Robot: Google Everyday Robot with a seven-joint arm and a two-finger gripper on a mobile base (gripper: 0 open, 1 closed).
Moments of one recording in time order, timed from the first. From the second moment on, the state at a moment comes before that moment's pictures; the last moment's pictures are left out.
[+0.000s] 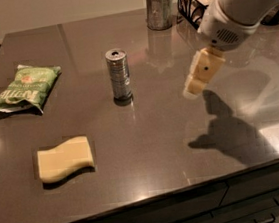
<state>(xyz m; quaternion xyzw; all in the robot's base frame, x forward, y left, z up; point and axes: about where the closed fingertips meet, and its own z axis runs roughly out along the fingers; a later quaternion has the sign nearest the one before) 0.536 -0.138 0.951 -0.55 0.80 0.00 0.24</state>
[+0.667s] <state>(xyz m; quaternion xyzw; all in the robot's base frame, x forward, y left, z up) 0.578 -0.050 0.936 -0.56 0.77 0.07 0.30</state>
